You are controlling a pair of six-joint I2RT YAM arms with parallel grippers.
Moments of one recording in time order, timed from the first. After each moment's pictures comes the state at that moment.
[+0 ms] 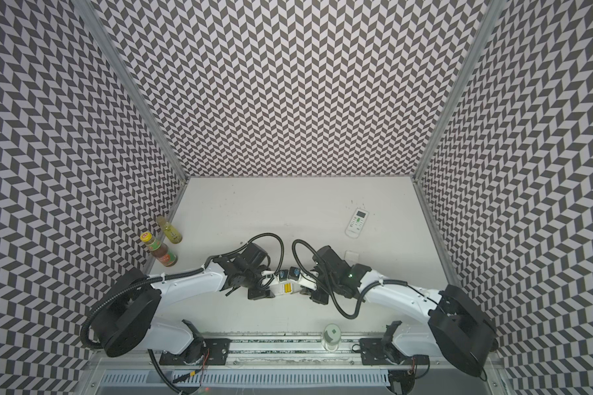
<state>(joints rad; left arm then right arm) -0.71 1.44 0.65 -0.37 0.26 0.74 0.85 1.28 0.65 -0.28 -0.38 -0.45</state>
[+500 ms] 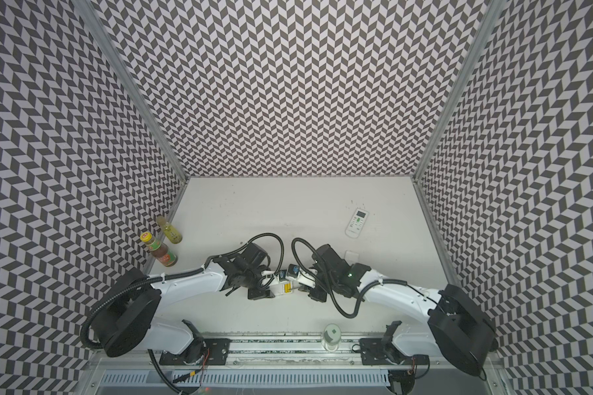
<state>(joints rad) -0.71 1.44 0.65 -0.37 0.26 0.75 0.85 1.29 0.65 -0.24 -0.36 -0.44</state>
